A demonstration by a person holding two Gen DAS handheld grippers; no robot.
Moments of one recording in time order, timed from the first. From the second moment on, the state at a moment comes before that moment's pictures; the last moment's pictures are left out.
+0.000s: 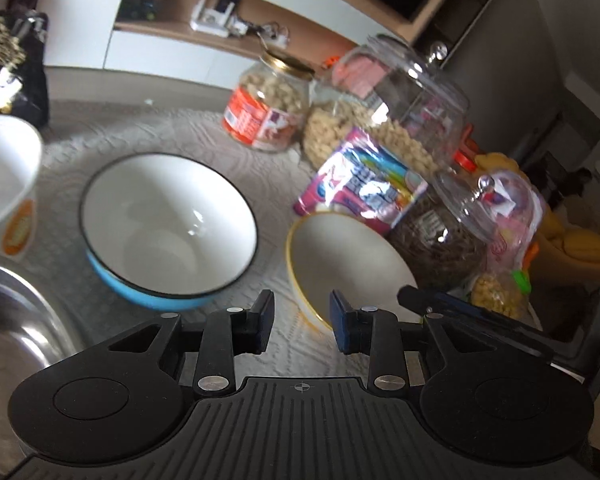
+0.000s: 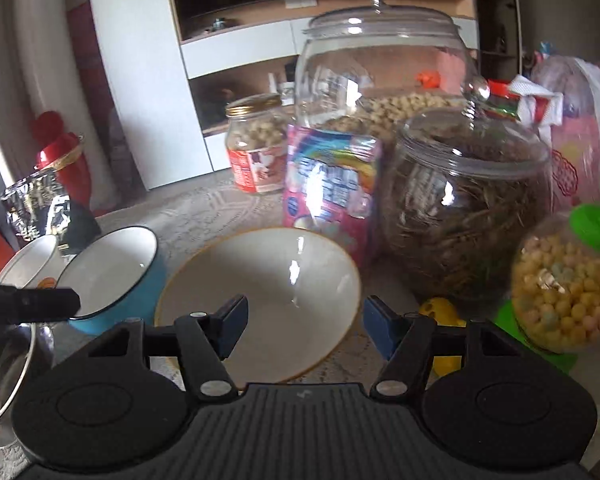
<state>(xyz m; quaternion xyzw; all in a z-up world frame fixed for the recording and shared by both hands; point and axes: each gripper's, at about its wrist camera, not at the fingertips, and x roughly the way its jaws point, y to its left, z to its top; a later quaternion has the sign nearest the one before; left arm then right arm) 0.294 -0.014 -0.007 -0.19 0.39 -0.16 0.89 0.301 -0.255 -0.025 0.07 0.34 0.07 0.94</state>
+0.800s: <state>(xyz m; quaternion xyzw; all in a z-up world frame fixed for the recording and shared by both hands) 0.311 -0.039 -0.042 -0.14 0.44 -0.11 0.88 0.323 -0.248 -0.048 0.11 0.43 0.14 0.88</state>
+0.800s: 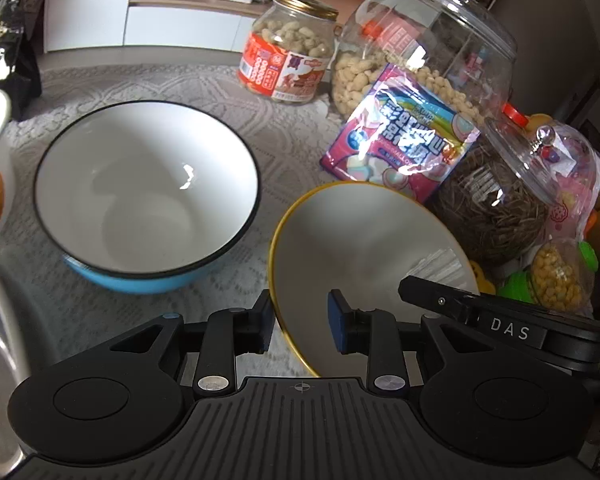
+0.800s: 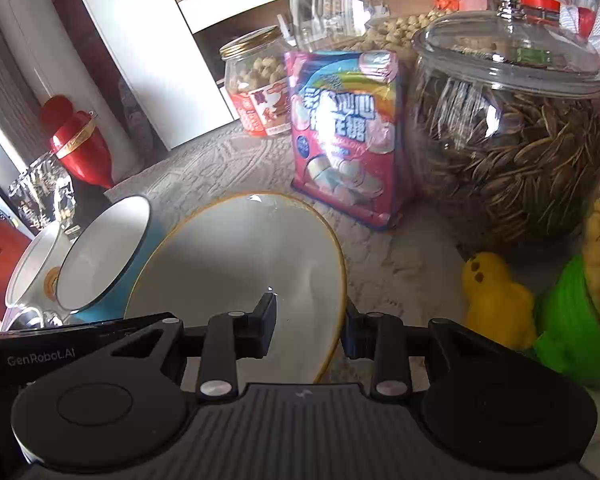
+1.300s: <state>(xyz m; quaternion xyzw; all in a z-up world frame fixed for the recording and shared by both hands) 0.260 0.009 -0.034 -0.14 0.46 -0.10 0.87 0.263 -0.195 -0.048 0.03 0.46 0.20 0.87</state>
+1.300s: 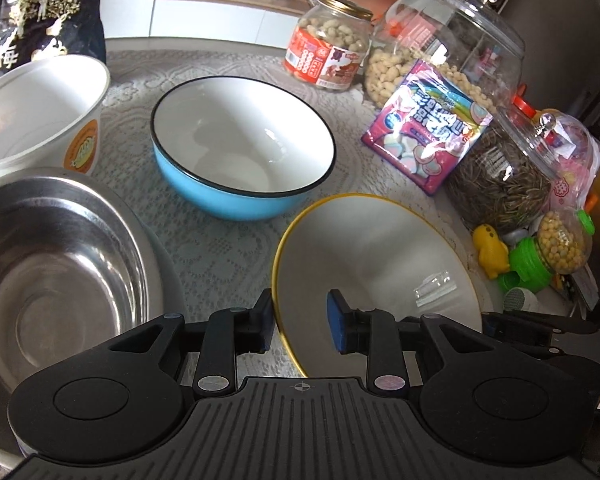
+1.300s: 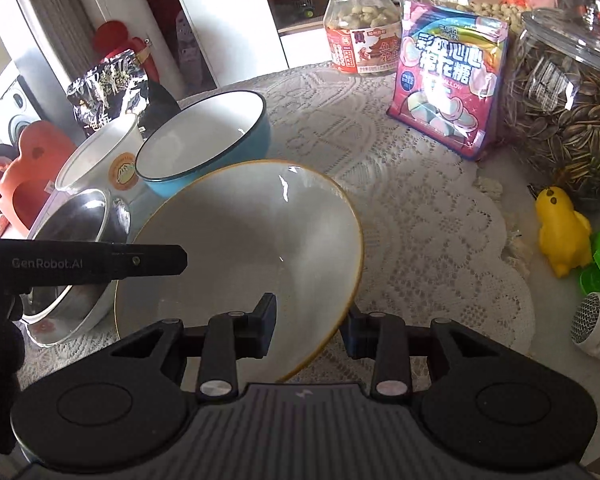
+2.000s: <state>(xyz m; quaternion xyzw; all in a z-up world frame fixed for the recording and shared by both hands) 0.253 0.016 -0.022 -0.14 0.43 -0.10 0.89 0.266 -0.201 -0.040 0.01 0.41 0.18 0.89</state>
